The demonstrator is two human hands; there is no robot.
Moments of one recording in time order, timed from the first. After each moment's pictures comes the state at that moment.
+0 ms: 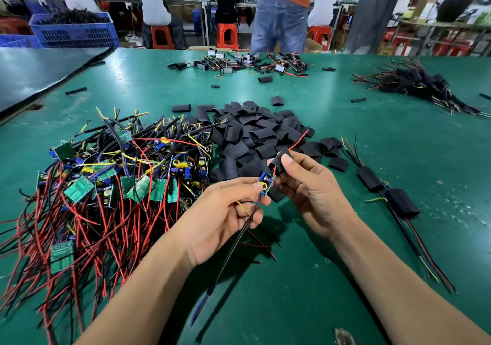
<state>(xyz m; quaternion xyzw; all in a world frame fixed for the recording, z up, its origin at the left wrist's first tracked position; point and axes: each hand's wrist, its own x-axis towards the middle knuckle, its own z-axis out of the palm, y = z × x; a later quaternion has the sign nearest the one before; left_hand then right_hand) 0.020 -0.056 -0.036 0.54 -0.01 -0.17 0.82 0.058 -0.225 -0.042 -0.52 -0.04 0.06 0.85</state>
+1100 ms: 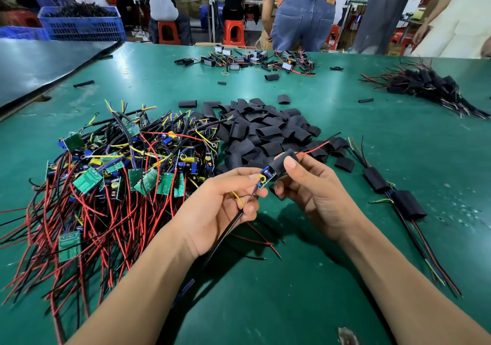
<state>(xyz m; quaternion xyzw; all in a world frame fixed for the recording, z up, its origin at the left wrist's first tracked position) 0.020 -0.047 -0.031 0.50 0.00 -0.18 0.85 0.054 -0.229 -0.045 -0.57 -0.14 0.10 0.81</state>
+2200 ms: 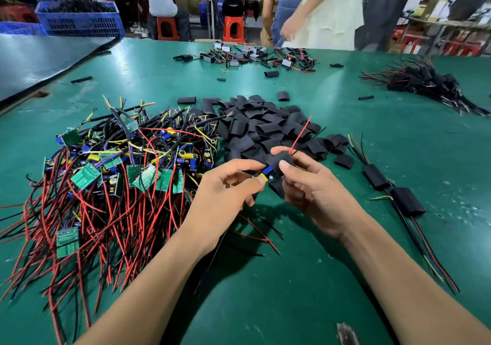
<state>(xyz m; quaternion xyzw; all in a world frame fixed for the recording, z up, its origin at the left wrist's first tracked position) 0.021 -0.056 -0.044 0.68 -0.01 0.03 0.73 0.058 -0.232 -0.049 -0.59 -0.10 0.15 0.79</state>
